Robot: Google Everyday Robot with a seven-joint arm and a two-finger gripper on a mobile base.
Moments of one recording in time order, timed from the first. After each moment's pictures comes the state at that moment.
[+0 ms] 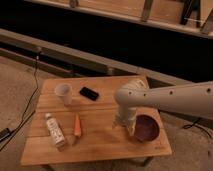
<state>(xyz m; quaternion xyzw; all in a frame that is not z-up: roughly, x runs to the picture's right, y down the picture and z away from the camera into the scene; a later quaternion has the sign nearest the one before) 0.103 0.220 0.718 -0.23 0.31 0.78 0.49</state>
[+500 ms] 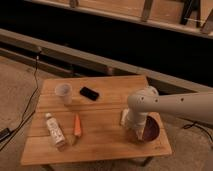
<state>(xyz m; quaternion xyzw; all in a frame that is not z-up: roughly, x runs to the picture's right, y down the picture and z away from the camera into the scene) 0.141 0.238 0.749 -0.25 0.31 0.77 0.50</state>
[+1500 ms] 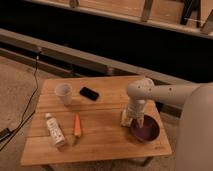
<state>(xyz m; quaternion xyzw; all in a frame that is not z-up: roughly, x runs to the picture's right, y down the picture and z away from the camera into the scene) 0.149 0.211 0.813 -0.30 0.30 0.69 0.59</state>
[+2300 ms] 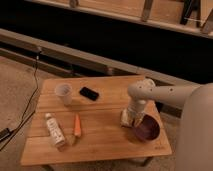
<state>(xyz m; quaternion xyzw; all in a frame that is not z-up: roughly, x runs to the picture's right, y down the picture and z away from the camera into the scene) 0.155 0.200 0.807 -0.29 0.30 0.70 0.58</state>
